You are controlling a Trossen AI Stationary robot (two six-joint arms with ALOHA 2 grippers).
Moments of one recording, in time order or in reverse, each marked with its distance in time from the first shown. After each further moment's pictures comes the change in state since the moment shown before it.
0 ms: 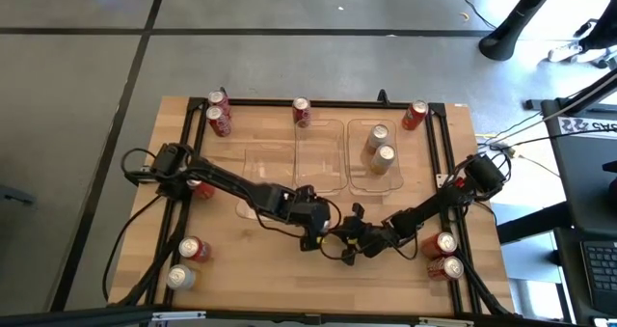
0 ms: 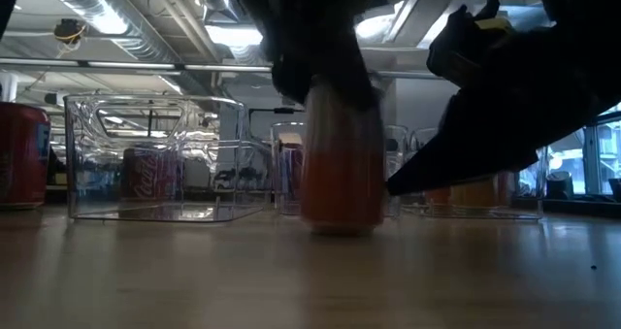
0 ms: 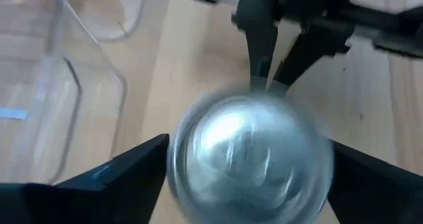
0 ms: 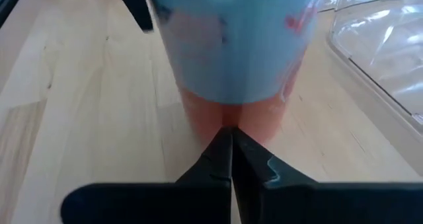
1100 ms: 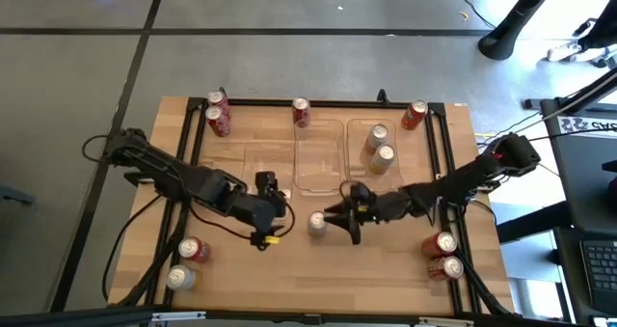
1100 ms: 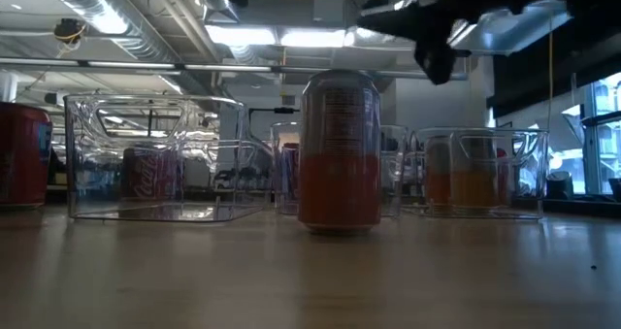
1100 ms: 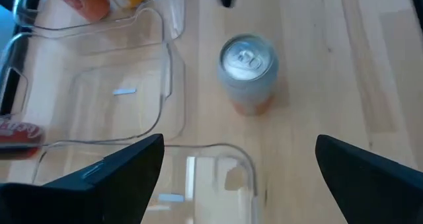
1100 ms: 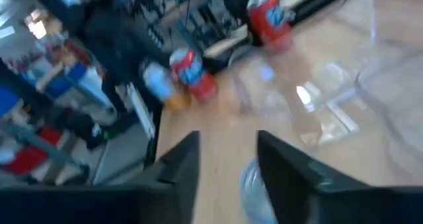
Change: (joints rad) left arm -0.150 -0.467 -0.056 -0.414 -0.179 0.096; right arm -0.185 -0.382 0.001 0.040 -0.298 0.128
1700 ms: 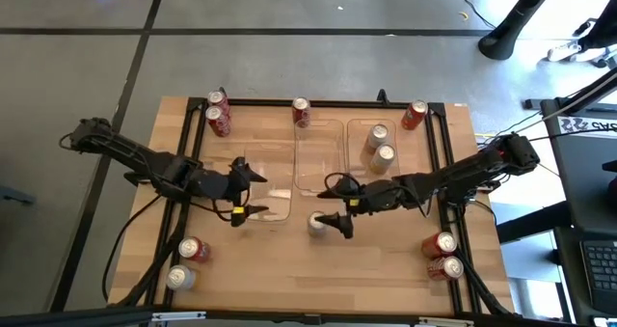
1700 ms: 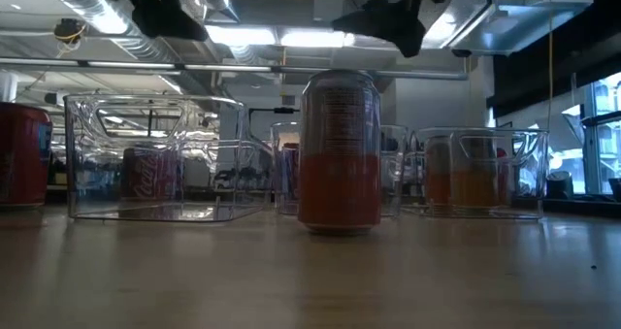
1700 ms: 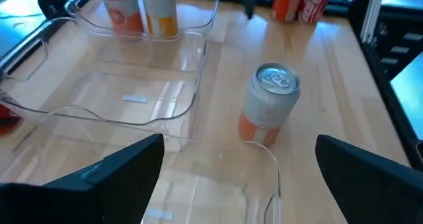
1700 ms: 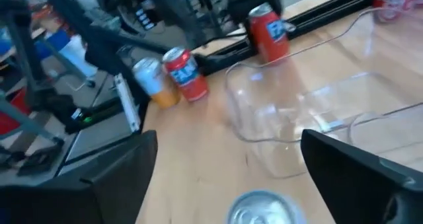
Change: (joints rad) left arm 0.056 -0.519 -0.658 0.576 -0.002 -0.094; right arm -0.043 0.003 0.178 -0.256 -0.076 -0.162
